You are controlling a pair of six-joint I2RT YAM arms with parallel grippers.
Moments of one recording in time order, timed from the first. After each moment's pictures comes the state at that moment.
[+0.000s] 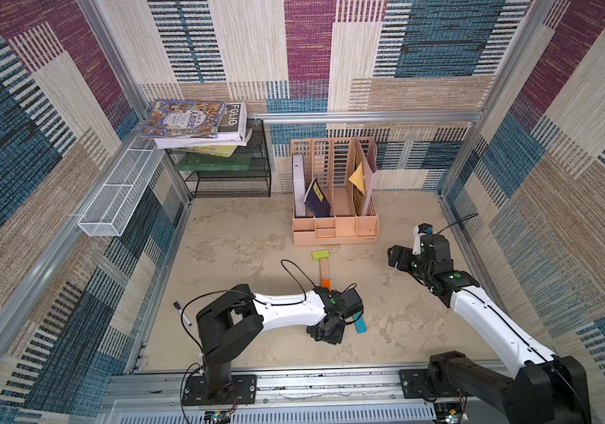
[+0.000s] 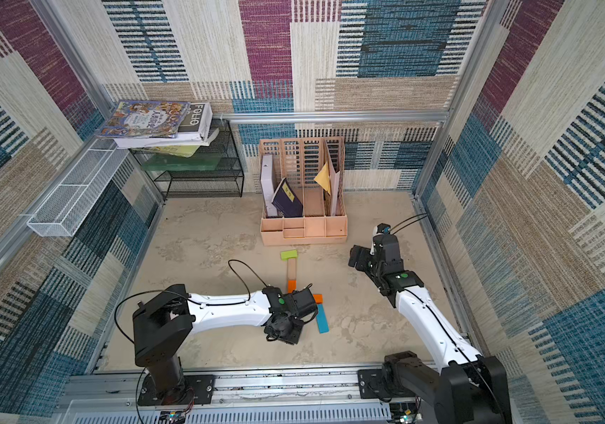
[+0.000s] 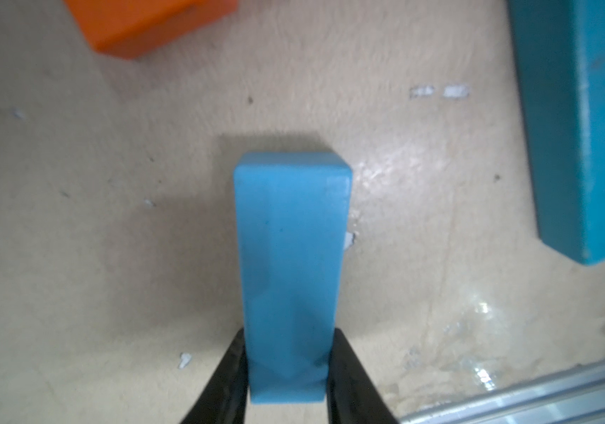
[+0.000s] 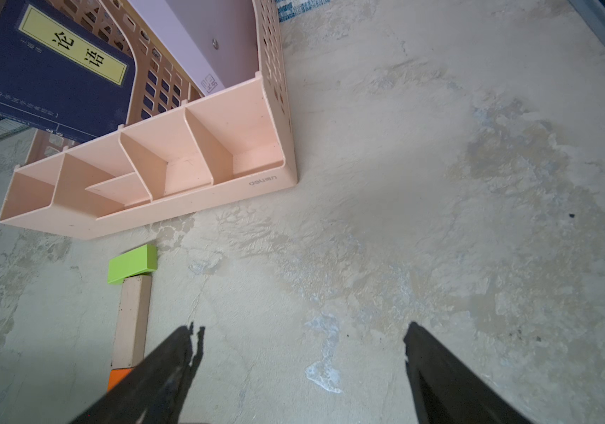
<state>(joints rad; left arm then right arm) -1.12 1.83 1.17 -0.81 0.02 -0.80 0.20 1.10 0.71 -0.27 0.07 0.38</state>
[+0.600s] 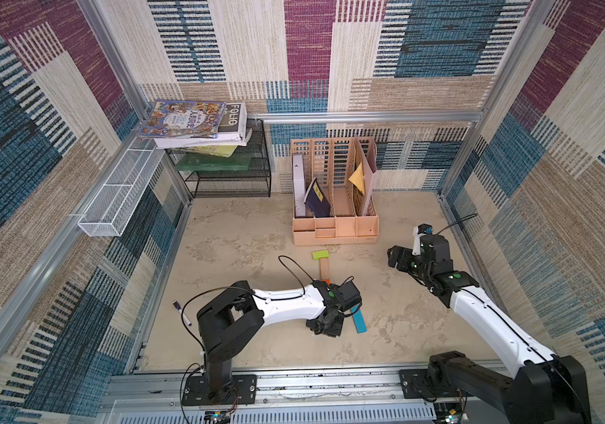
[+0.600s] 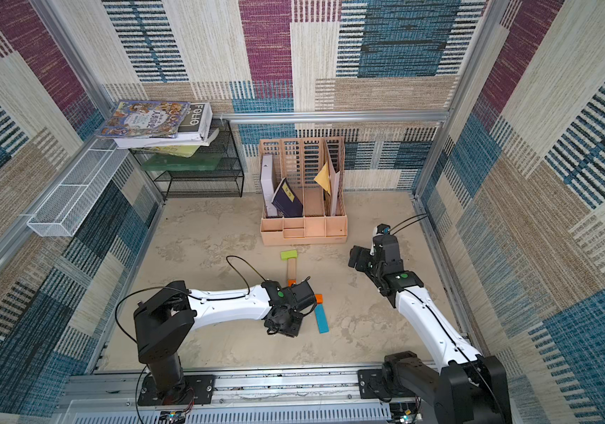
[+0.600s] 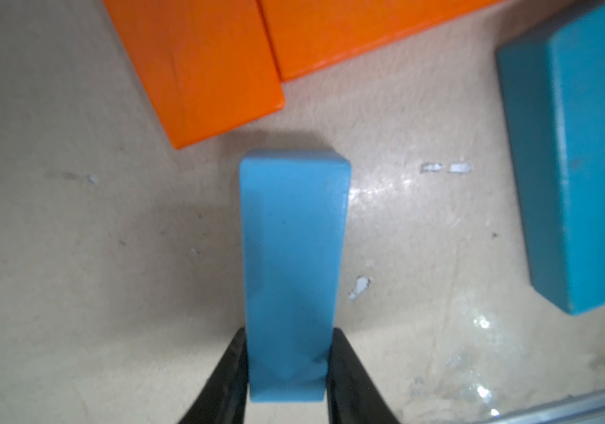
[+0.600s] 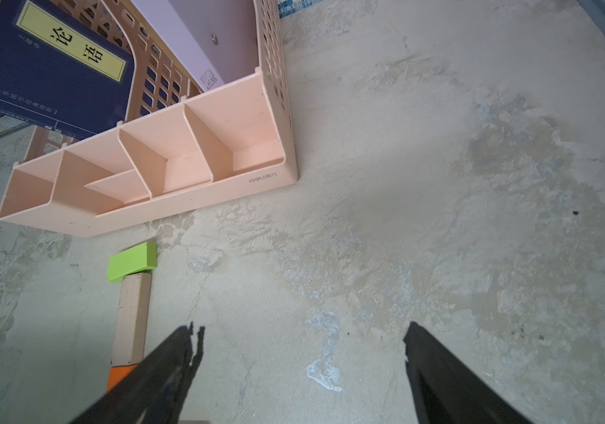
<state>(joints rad) -1.08 1.85 1.19 -0.80 0.00 -0.79 0.20 1.10 0.71 -0.27 0.06 0.38</state>
